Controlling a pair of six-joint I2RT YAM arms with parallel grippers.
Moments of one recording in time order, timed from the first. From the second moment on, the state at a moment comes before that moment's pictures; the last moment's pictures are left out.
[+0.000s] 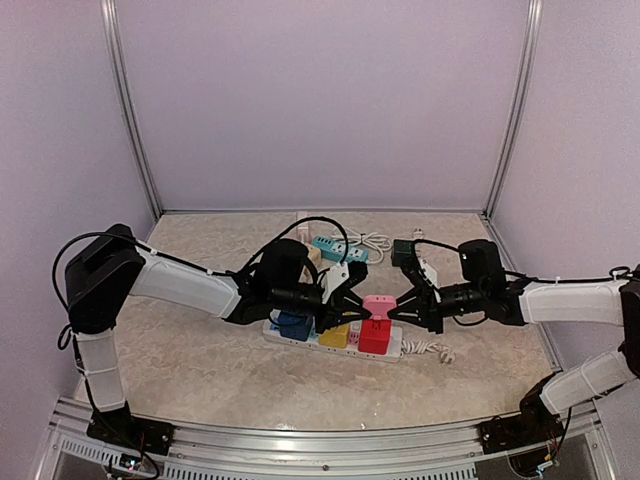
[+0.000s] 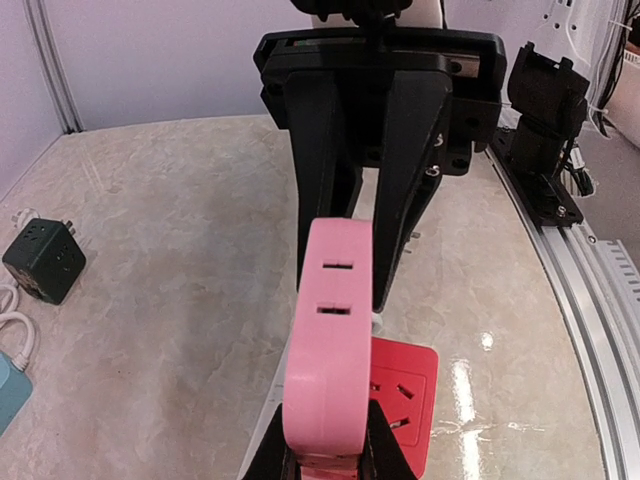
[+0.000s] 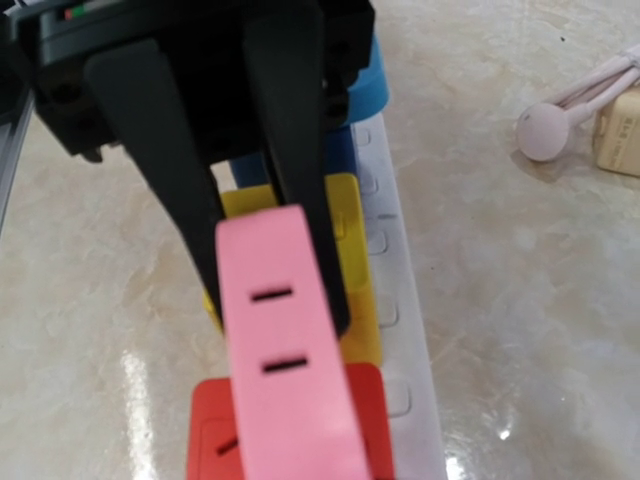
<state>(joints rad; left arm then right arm) -0.93 1.94 1.10 0.45 0.54 0.25 0.53 1.32 0.58 0.17 -0.76 -0.32</state>
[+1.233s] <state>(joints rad) -0.95 1.94 1.02 0.63 0.53 0.34 0.54 1.30 0.58 0.15 -0.75 -0.38</state>
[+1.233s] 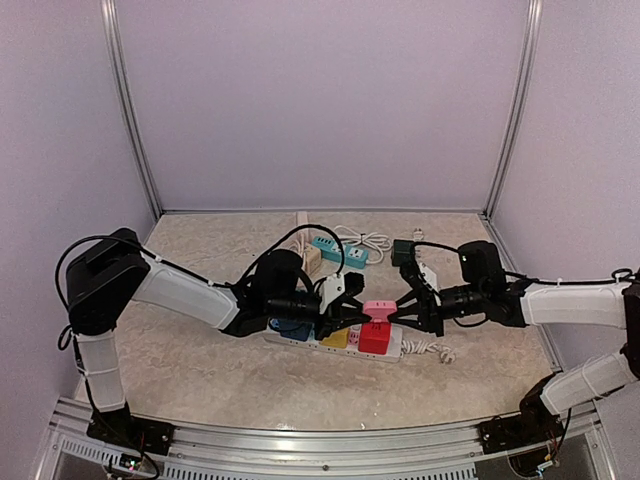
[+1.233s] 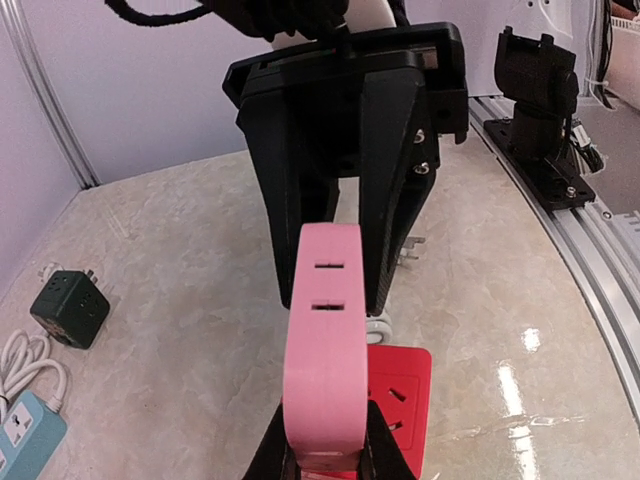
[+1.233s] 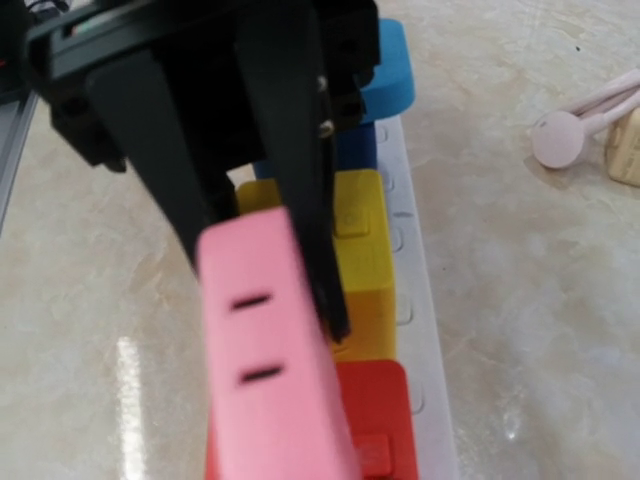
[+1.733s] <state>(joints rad) -0.99 1.95 1.00 0.69 0.49 0.44 0.56 1.33 0.57 0.16 -0.80 -0.29</state>
